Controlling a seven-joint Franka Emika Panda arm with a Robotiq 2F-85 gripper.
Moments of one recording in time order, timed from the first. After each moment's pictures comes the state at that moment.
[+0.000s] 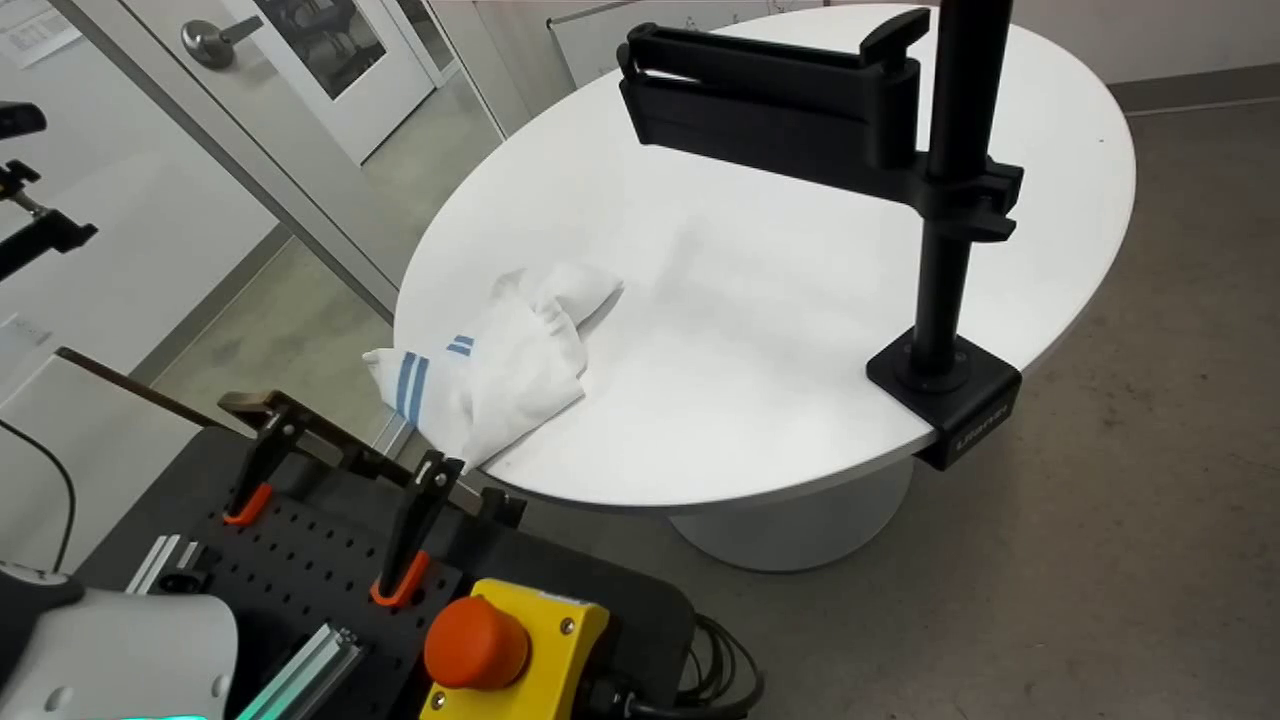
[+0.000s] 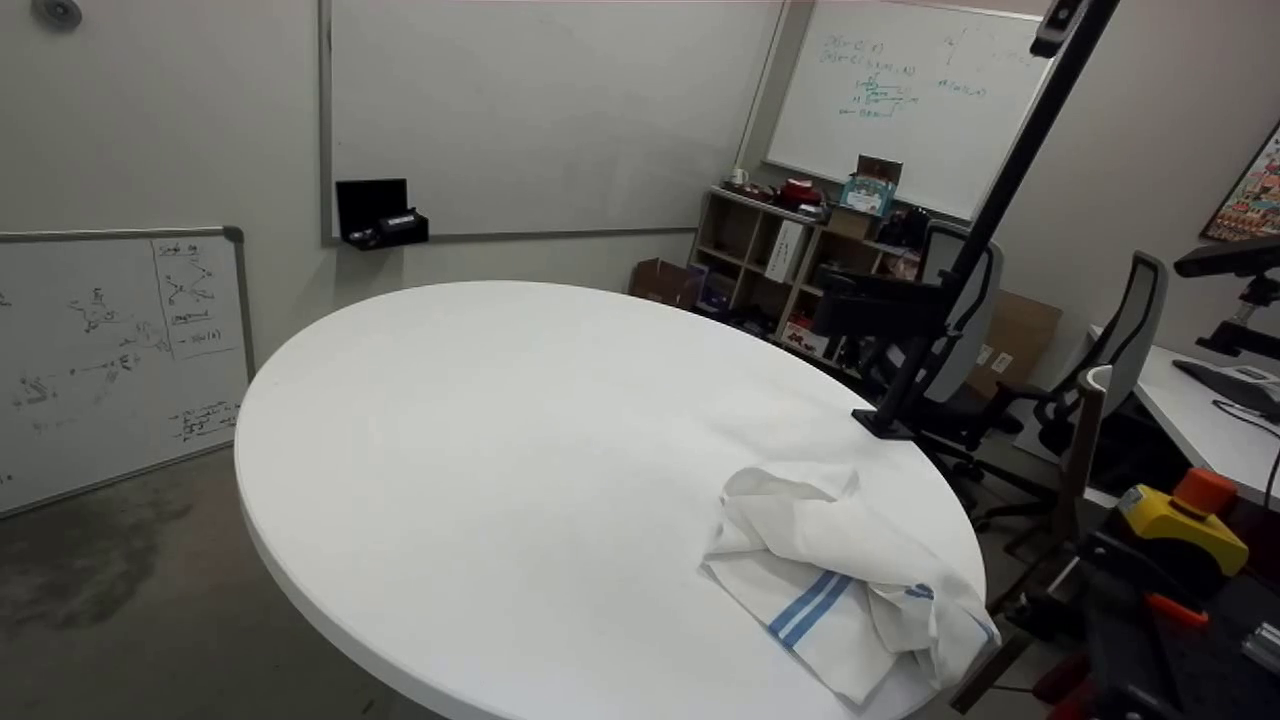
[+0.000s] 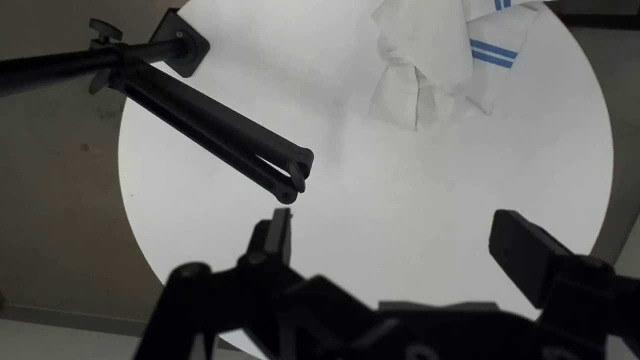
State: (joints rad) arm -0.08 -0.44 -0.12 -2.30 -0.17 1.97 -0.23
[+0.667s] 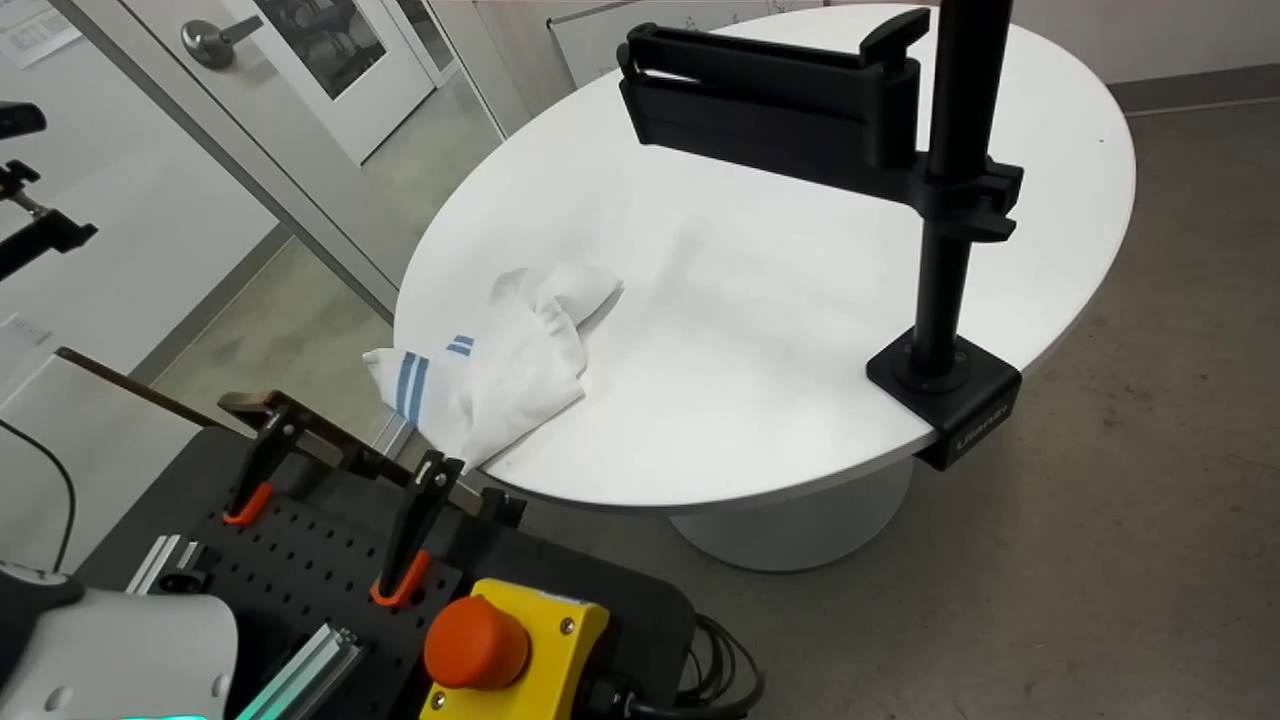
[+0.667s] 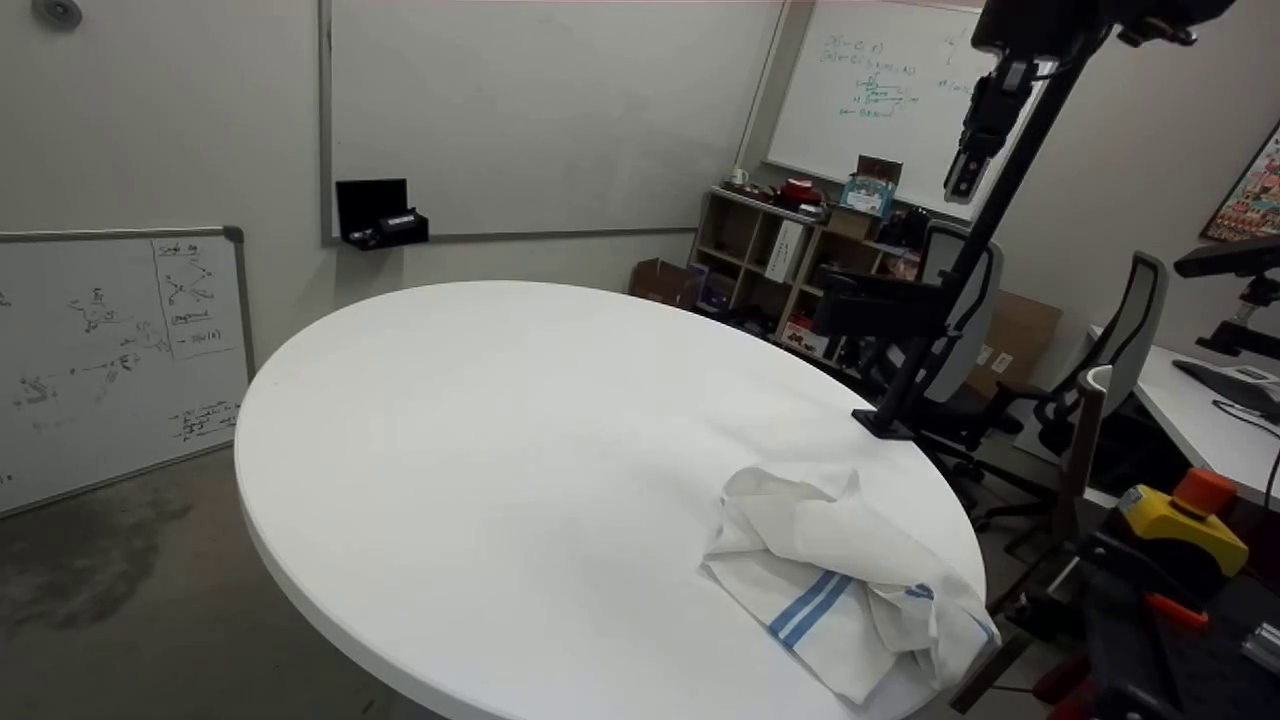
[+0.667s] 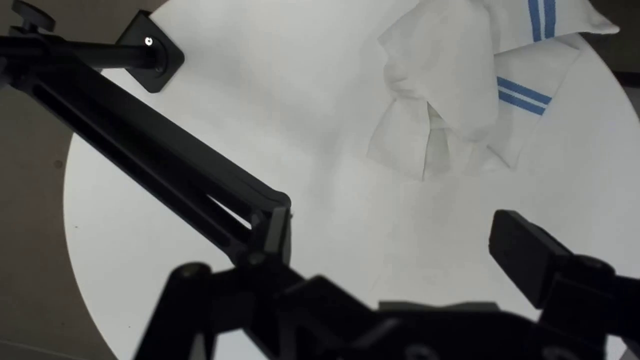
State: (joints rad) arm -0.08 -0.25 -0.10 -2.42 -0.22 2.18 -0.23
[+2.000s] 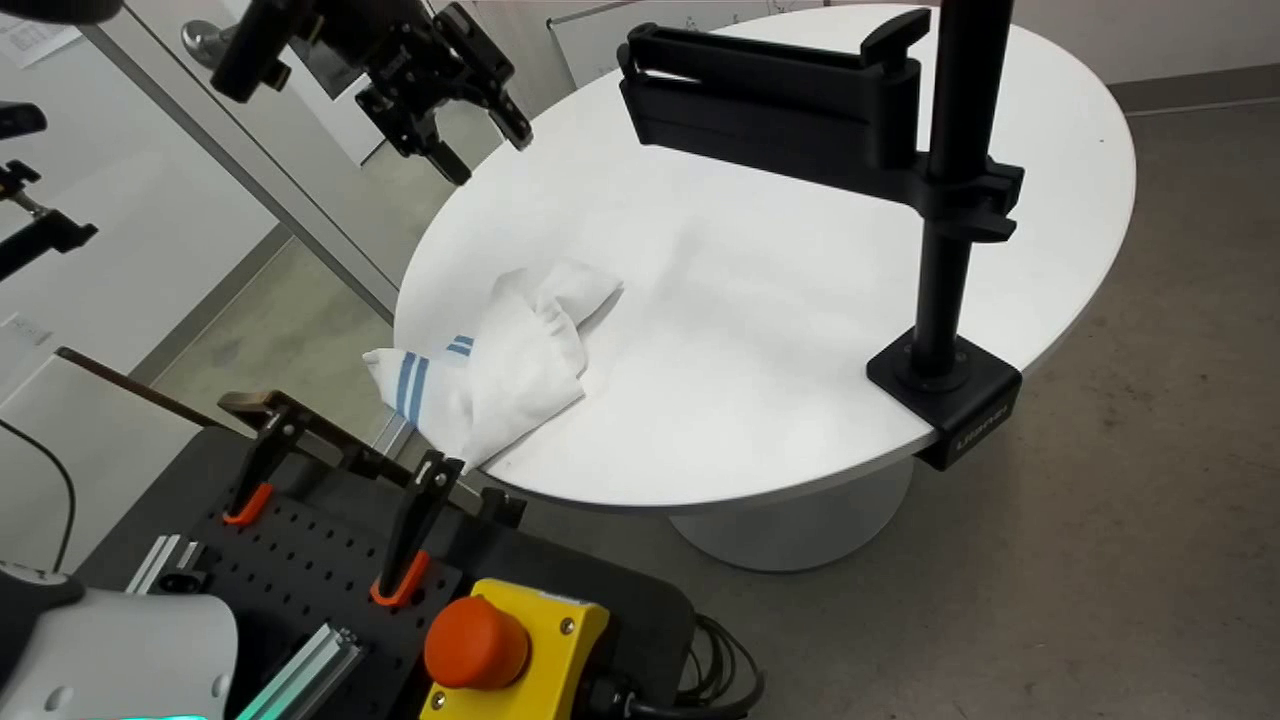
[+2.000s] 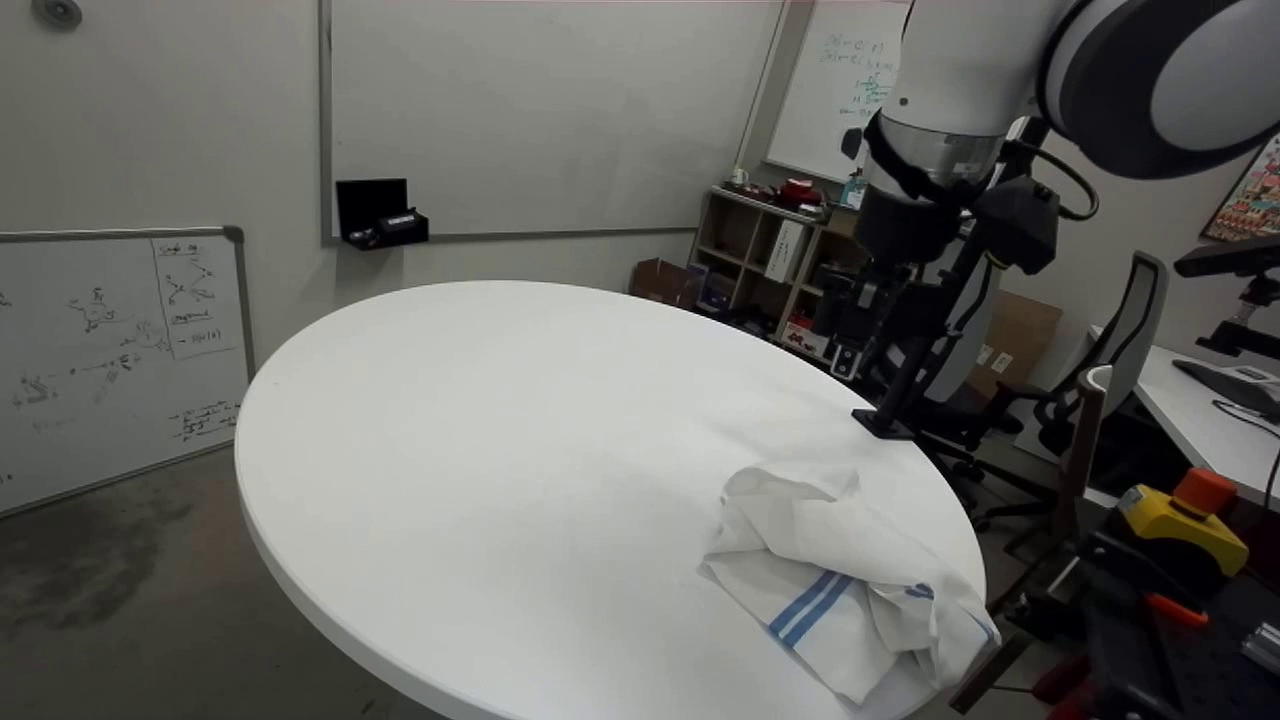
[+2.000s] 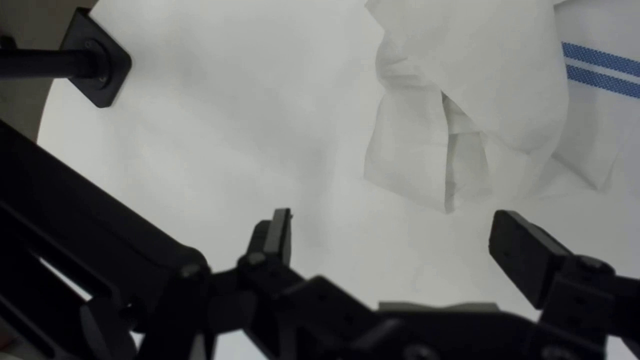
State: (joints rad) arm -0.03 0.10 -0.03 -2.50 -0.56 2.55 0.33
